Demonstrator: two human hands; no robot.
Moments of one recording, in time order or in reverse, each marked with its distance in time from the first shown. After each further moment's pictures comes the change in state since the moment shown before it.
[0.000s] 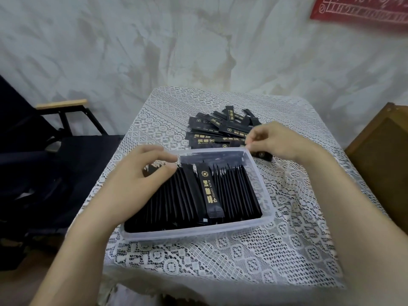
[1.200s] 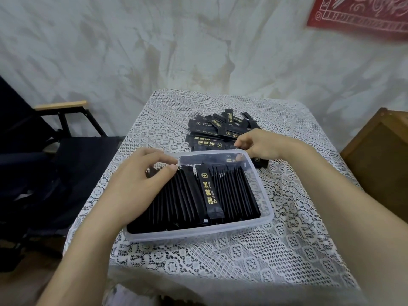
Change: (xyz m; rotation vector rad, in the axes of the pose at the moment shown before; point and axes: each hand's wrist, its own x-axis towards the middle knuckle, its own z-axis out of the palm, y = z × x) left_hand -0.003 0.003 0.004 0.058 0.055 -0.004; right_hand 0.027 -0.002 0.008 -0.193 -0.200 -0.008
